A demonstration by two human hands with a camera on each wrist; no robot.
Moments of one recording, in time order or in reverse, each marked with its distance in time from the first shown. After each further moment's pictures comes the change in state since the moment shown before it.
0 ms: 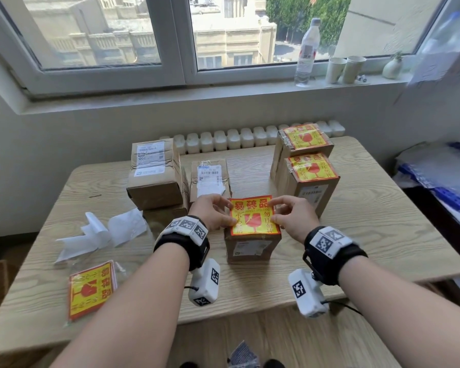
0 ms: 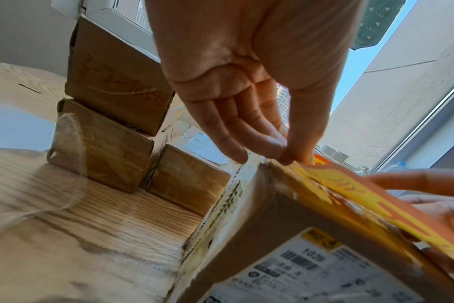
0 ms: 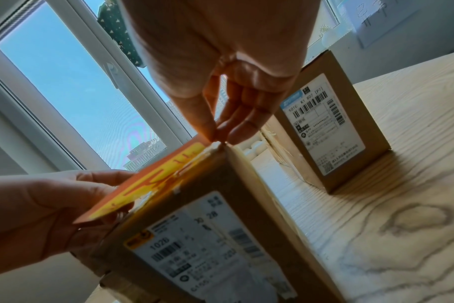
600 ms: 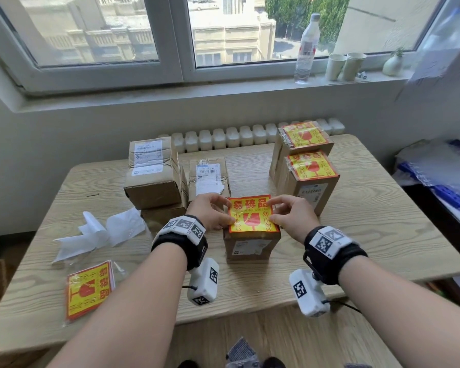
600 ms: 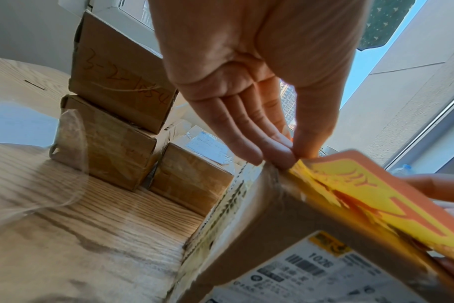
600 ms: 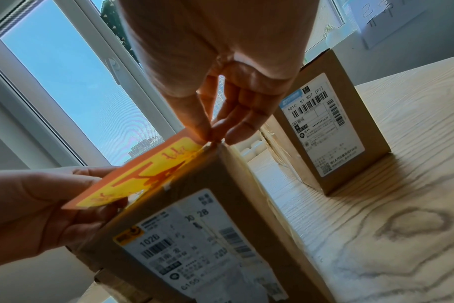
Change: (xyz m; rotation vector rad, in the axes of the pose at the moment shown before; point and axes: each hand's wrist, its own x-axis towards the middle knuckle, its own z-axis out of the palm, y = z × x) left_hand 0.000 0.000 -0.001 -0.004 -0.025 -0.014; right_hand 0.002 0.003 0.000 -0.015 -0.015 -0.021
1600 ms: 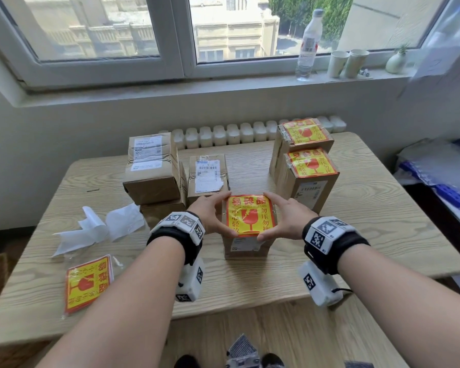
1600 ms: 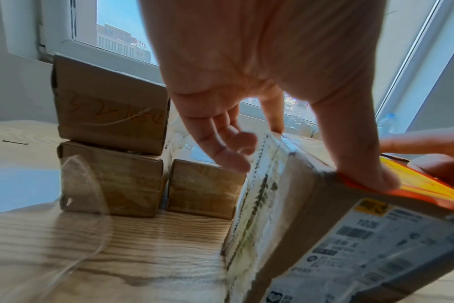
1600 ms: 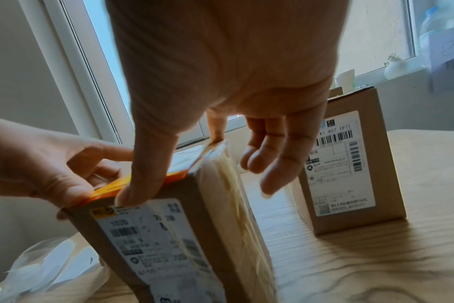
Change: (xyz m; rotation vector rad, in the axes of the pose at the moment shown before) left_hand -0.002 -0.001 -0.001 0.550 -0.111 0.052; right_hand 0.000 -0.014 -0.008 -0.694 -0.328 0.080
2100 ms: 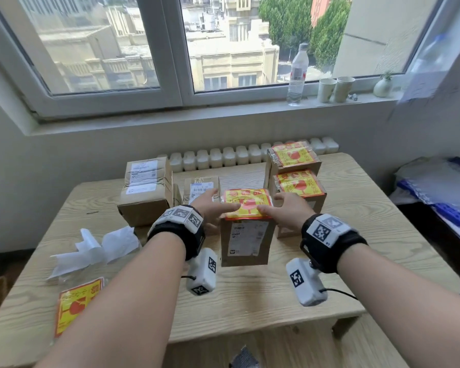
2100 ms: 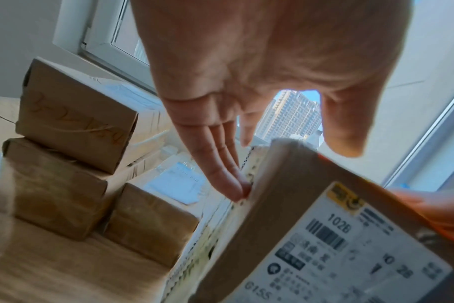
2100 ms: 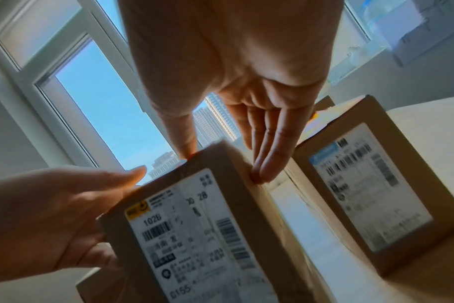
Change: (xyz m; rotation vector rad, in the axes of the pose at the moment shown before) left_hand 0.012 0.060 -0.032 -0.641 0.044 -0.162; right_hand 0.005 0.008 -0.051 0.413 0.224 0.023
